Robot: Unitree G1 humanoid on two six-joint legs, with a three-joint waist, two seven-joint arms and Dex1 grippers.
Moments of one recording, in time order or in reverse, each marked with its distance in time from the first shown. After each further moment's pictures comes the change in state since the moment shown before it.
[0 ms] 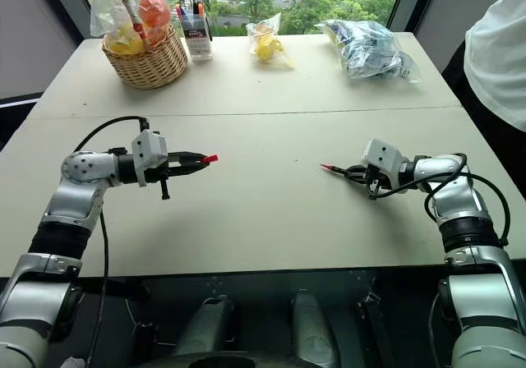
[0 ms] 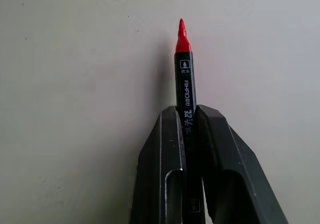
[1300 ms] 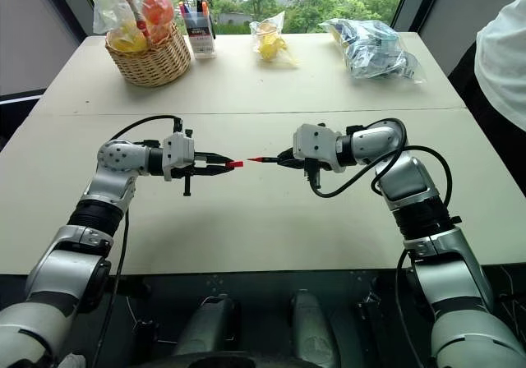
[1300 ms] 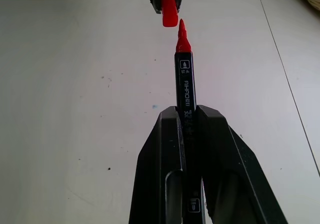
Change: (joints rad) left arm -0.151 -0.107 -0.069 0.220 0.038 -0.195 -0.123; right arm -0.112 0.140 0.134 -0.362 0.040 0.159 0.054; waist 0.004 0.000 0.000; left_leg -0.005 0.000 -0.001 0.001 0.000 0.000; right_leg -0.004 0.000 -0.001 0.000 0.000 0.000
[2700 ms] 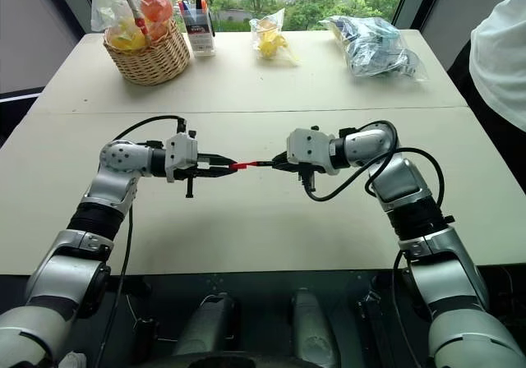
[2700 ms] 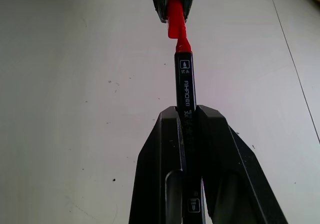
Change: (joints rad) left arm 0.032 -0.001 -0.009 -0.103 -0.003 0.086 0.003; right arm -0.002 0.018 0.033 -0.002 -0.009 -0.014 -0.007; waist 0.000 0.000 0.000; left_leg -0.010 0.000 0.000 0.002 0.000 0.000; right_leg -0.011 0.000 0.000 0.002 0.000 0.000
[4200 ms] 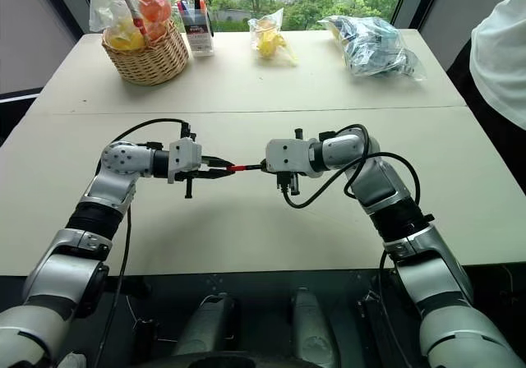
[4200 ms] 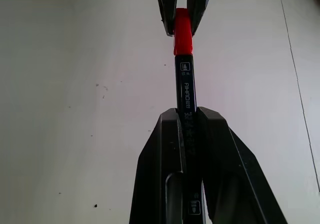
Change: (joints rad) left arm -0.006 0.005 -0.010 0.029 0.091 -0.029 0.073; right arm -0.030 0.085 0.083 -0.036 -0.188 0.008 -0.101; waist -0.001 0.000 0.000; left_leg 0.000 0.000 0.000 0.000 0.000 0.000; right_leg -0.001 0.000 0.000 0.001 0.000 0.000
